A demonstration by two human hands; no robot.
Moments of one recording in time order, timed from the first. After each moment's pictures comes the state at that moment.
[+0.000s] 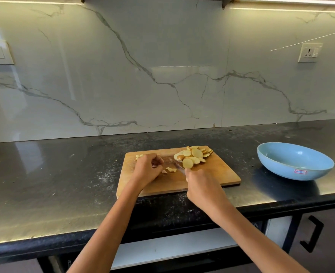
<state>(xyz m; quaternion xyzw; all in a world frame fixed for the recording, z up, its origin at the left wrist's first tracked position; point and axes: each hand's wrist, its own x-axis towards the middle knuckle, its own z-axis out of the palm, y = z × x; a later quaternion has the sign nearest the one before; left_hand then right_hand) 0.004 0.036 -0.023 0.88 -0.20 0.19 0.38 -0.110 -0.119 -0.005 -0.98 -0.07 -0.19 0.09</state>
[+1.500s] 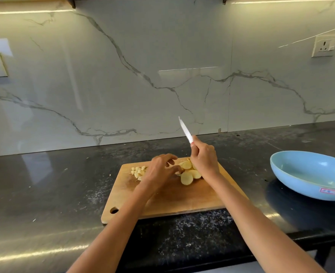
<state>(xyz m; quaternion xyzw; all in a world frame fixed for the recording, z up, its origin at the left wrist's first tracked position) 0.054 -0.011 -0.010 0.91 -0.24 0.19 0.28 0.053 -0.164 -0.006 -0.84 -0.06 -0.40 0.35</state>
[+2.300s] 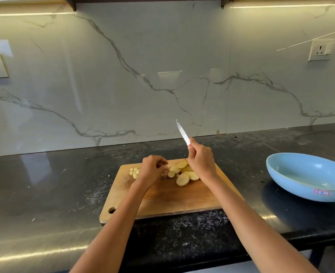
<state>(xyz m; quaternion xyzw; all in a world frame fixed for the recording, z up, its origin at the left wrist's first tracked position) 0.063 0.001 -0.011 0.90 -0.17 0.19 0.36 0.048 -0.164 -0.005 -0.85 -0.07 -0.39 0.35</state>
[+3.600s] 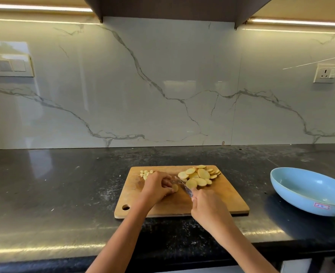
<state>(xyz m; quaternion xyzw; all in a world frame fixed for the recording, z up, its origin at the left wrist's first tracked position) 0.015 0.022 -0.023 0.89 -0.18 0.14 0.38 -0.074 -0.131 -0.018 -0.97 -0.05 -0.18 0.16</state>
